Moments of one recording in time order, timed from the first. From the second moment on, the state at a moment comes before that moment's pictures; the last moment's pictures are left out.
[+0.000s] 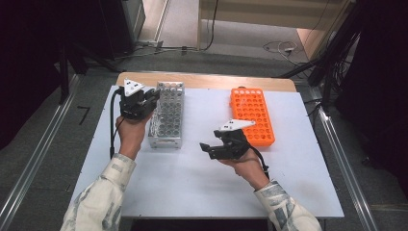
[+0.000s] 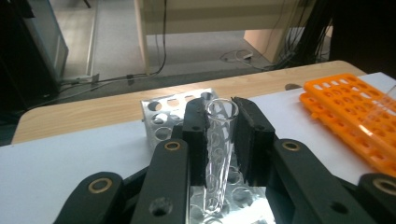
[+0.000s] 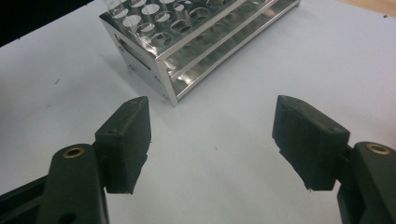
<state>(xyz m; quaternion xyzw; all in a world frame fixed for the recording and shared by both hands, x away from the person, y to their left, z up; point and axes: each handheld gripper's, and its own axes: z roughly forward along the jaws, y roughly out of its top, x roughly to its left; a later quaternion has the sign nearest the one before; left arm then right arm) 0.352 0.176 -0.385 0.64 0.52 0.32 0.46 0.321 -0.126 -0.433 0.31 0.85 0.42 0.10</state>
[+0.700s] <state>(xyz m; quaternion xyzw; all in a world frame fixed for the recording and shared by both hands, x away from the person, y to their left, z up) 0.356 0.180 -0.410 0.65 0.53 0.32 0.44 0.321 -0.126 -0.432 0.32 0.84 0.42 0.11</state>
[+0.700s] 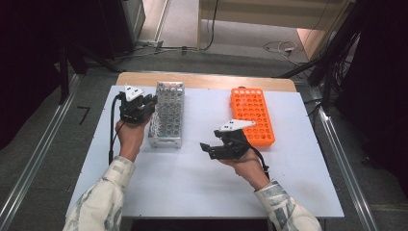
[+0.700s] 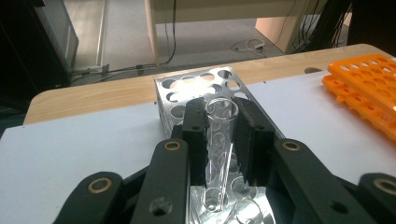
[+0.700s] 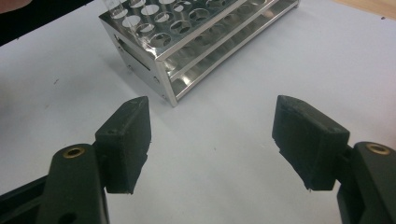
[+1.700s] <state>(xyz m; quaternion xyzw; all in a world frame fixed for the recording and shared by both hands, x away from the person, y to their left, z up) 0.348 0.175 -0.421 0.66 0.53 0.29 0.44 0.322 -0.126 -0.434 0.32 0.85 0.42 0.11</state>
